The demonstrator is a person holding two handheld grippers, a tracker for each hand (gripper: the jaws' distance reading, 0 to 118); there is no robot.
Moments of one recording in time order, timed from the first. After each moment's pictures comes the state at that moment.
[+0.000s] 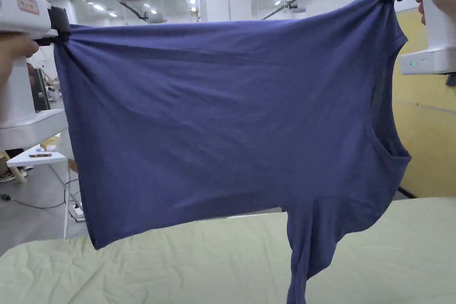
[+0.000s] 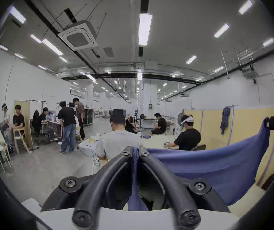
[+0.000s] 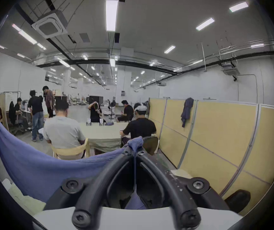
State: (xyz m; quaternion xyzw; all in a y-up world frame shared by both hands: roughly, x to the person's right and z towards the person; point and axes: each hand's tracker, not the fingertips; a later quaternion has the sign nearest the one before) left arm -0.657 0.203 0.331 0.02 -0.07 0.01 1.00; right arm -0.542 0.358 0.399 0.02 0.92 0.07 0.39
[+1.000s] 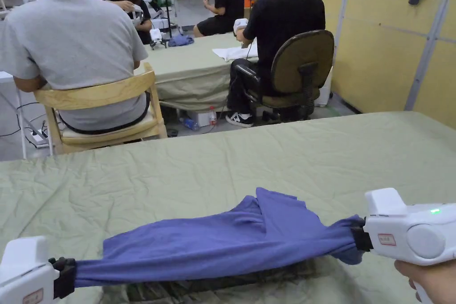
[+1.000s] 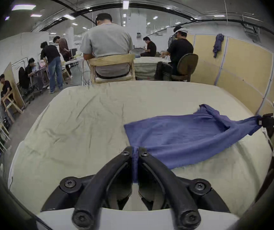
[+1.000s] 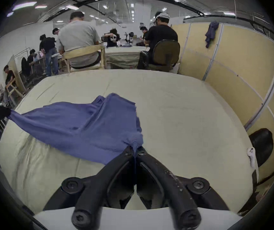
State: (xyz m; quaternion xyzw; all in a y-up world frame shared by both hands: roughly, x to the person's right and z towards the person) left arm -0.543 -0.294 0.295 -0.31 -0.13 -0.04 0.94; right arm -0.482 -0.094 0.248 -0.07 0.88 0.37 0.28
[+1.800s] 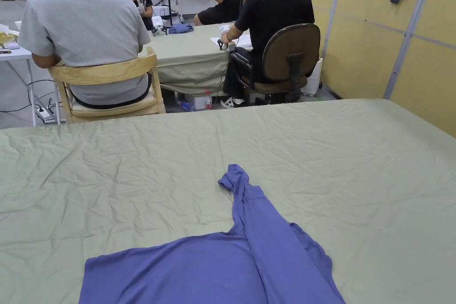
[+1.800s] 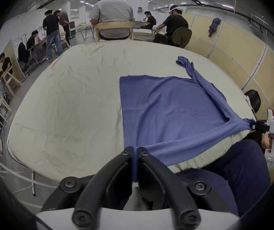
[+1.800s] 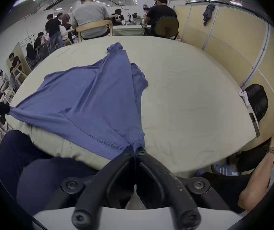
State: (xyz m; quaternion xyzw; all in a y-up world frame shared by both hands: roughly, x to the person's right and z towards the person) left arm -0.365 -0.410 0.121 -0.44 -0.14 -0.02 0.89; right arm -0.315 -0.177 -0.005 -0.11 0.85 0.46 0.24
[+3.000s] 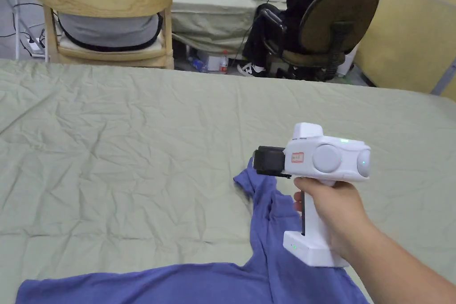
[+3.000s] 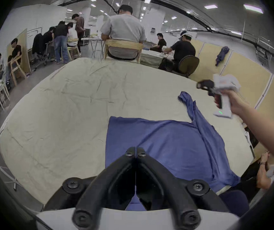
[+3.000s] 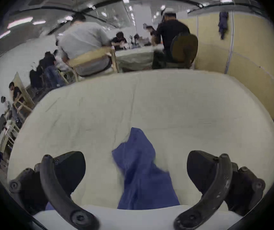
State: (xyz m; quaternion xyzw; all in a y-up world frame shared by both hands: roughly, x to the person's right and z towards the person) left arm -0.437 -0.424 0.203 -0.36 -0.10 0.05 0.93; right arm -0.507 -0.183 0.511 -0.13 0.89 0.37 0.21
